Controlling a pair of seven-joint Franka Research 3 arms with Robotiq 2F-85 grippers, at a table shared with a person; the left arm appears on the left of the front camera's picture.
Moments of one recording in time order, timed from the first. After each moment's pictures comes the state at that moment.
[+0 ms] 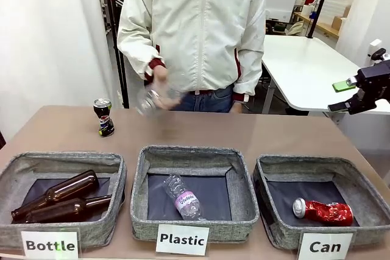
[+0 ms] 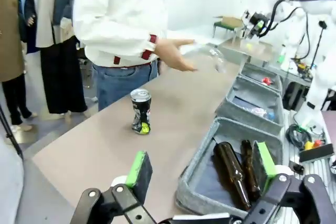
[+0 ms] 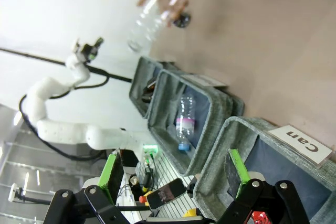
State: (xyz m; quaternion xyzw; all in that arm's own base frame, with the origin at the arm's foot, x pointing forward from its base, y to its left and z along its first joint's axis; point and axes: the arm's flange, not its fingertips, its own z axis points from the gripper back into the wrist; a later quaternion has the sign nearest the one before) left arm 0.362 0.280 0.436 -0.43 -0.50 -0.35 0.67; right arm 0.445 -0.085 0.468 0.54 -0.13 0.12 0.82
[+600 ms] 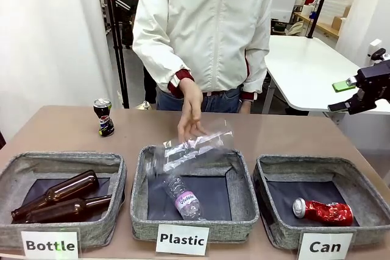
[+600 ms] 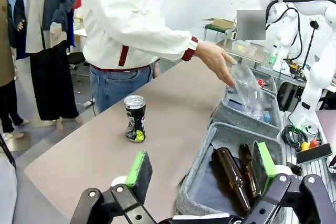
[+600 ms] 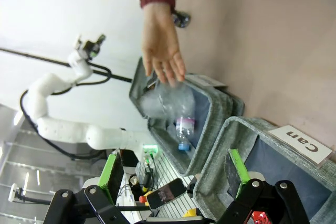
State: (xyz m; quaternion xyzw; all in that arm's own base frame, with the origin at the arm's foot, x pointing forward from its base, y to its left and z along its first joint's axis) left arm 0.382 0.264 0.434 -0.44 -0.49 -0.37 0.66; right arm 0.445 -0.085 0.468 0.54 -0.13 0.12 0.82
